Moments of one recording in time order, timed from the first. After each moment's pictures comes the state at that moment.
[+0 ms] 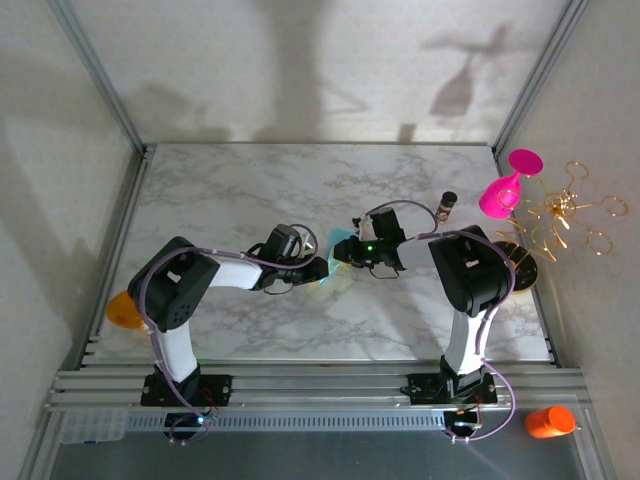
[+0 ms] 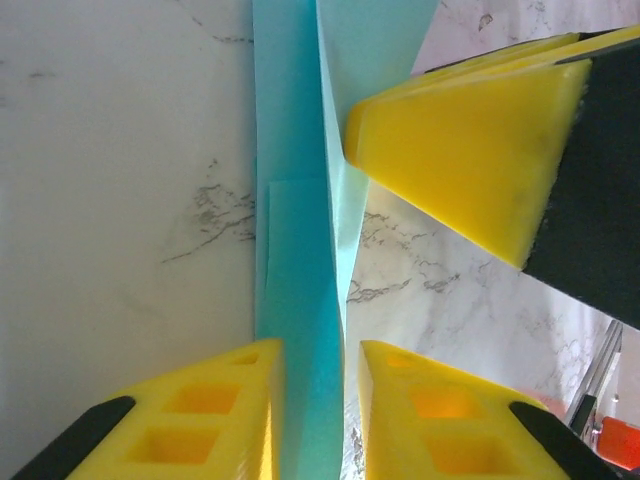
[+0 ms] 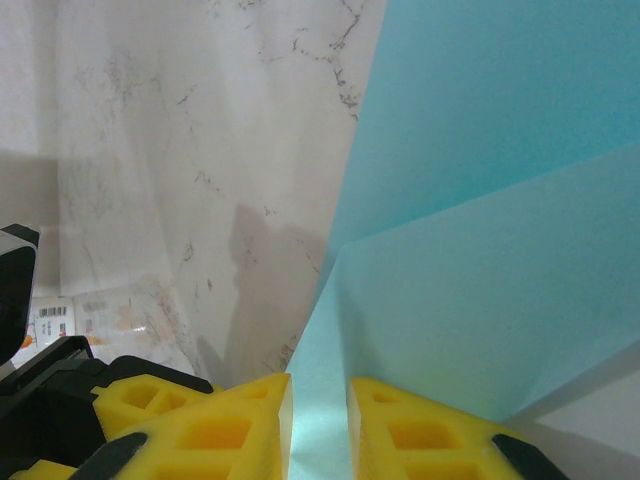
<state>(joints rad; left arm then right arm) -0.60 1.85 0.81 0.24 0.46 -0.80 0.45 1.91 0.88 0.19 -0.66 0.64</state>
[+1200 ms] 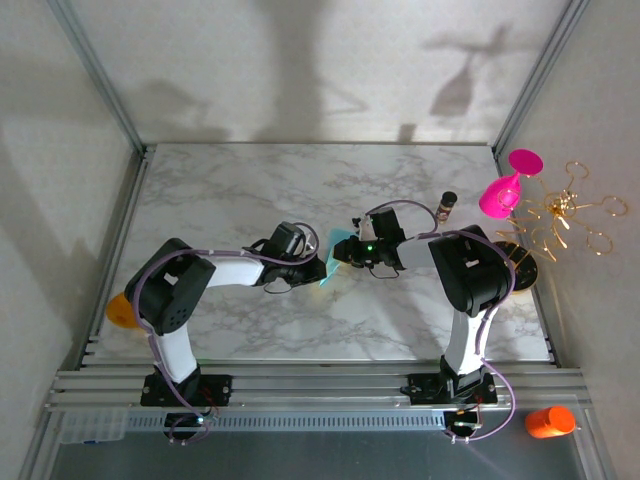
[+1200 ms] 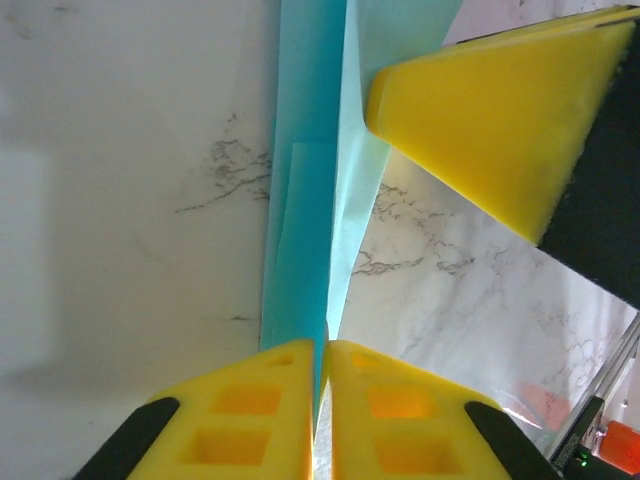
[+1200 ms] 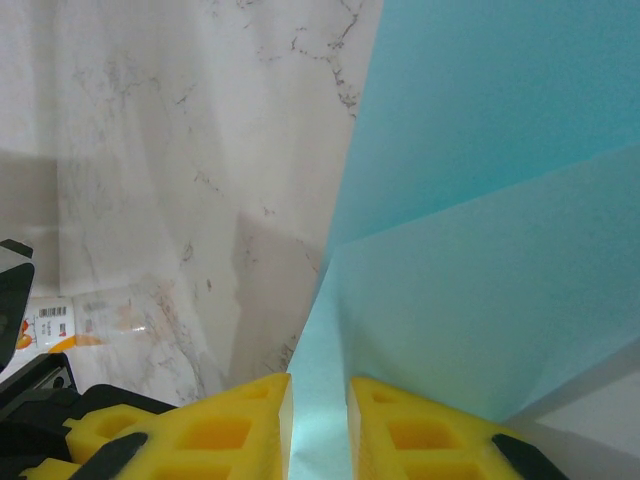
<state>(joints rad) -0.62 1.82 0.87 0.07 0.43 -0.82 0.45 1.91 0.88 0.19 -0.66 0.63</state>
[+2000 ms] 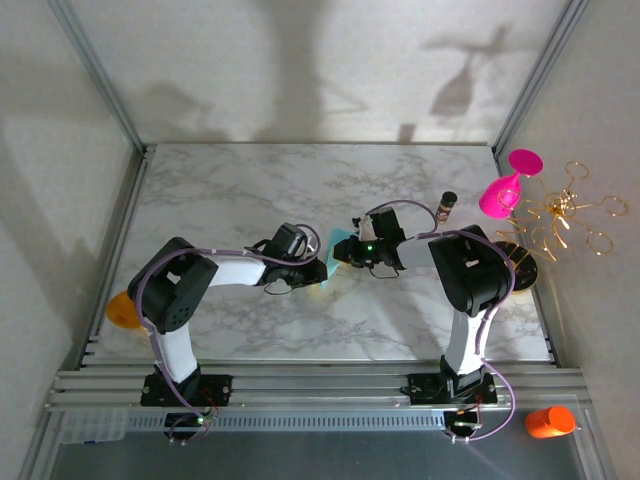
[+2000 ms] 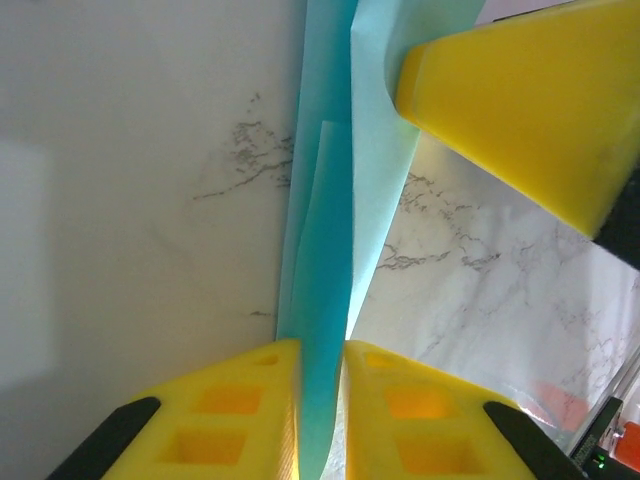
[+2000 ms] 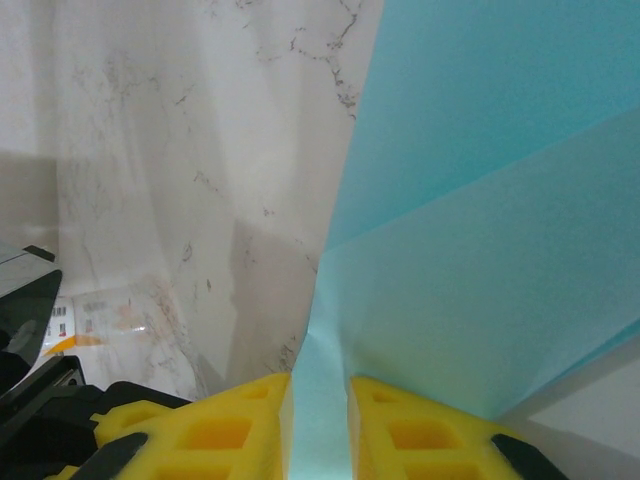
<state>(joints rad) -0.63 1.83 0.88 0.03 0.42 -0.81 0.45 1.91 0.89 0.18 -0.66 0.64</state>
